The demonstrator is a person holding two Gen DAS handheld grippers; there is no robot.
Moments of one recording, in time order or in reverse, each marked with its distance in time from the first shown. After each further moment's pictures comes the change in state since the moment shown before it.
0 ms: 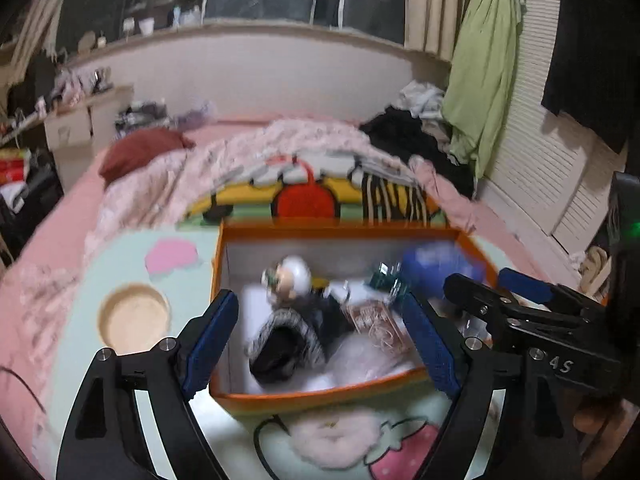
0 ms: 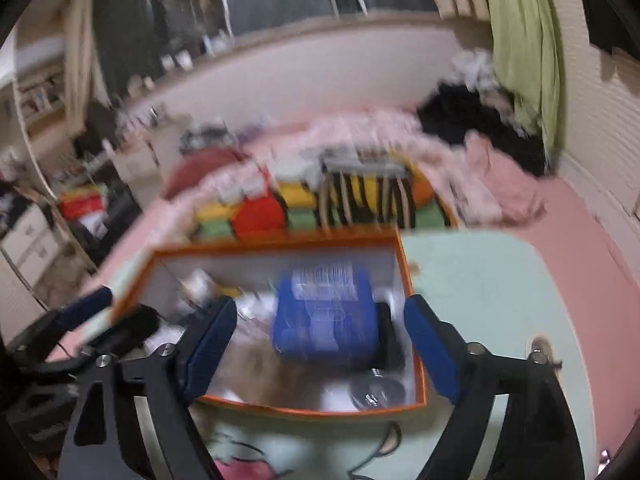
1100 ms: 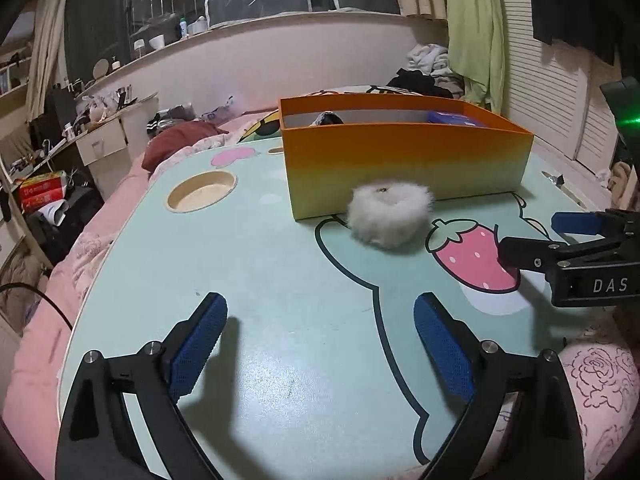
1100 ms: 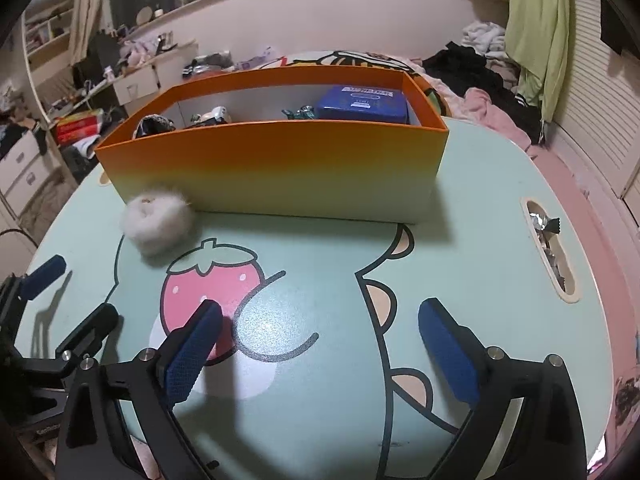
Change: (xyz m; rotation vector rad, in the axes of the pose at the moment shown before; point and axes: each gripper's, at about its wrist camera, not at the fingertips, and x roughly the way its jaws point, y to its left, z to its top) left arm -0.039 0.013 -0.124 0.143 0.010 0.197; right arm -0.020 0.011 -0.101 -0.095 0.174 -0.060
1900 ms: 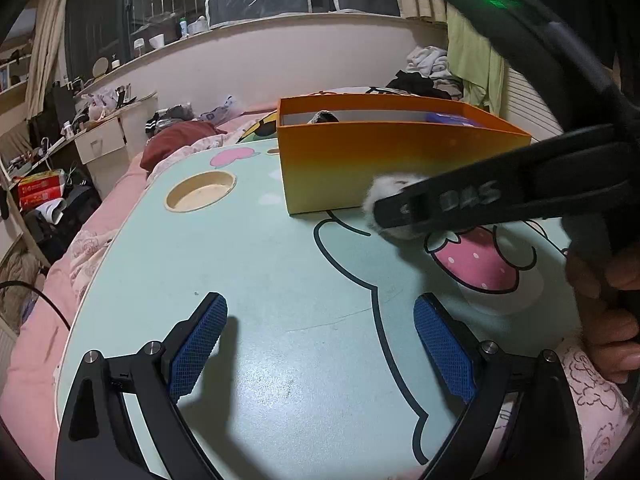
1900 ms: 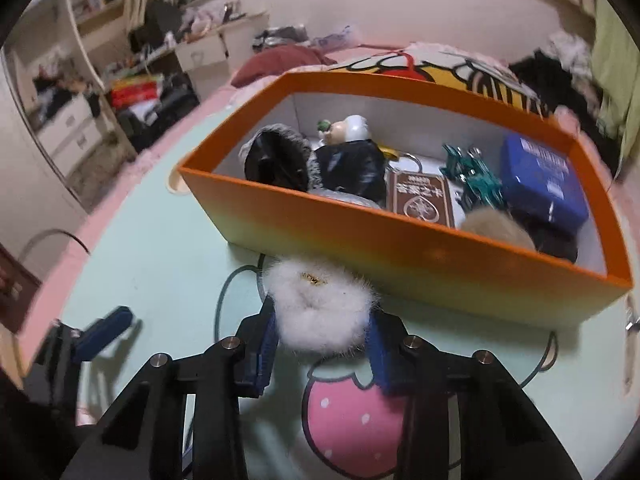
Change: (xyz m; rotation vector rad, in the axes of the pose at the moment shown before) left arm -0.012 -0.006 0.001 -0.015 -0.007 0.005; right arm 0.029 0.061 0.052 -0.087 0.087 0.245
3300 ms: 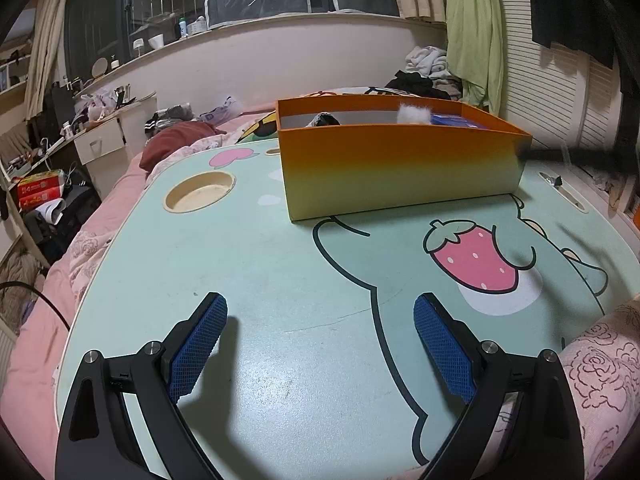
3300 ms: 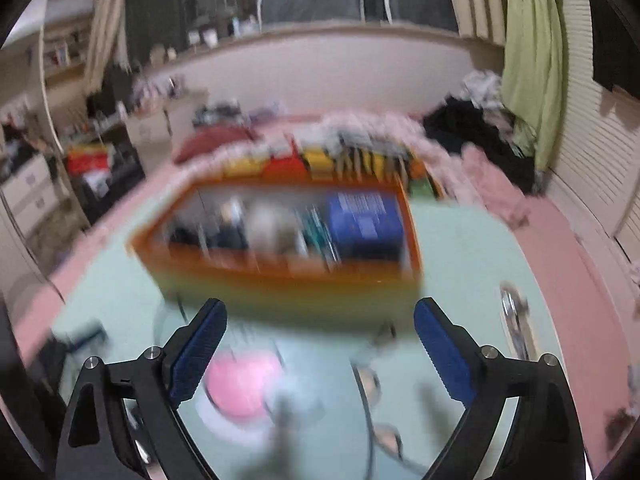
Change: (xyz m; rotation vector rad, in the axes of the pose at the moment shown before) left arm -0.001 -0.002 -0.001 -0.018 0.002 0.017; right arm -0.087 -0.029 -0.048 0.059 -0.185 -0.277
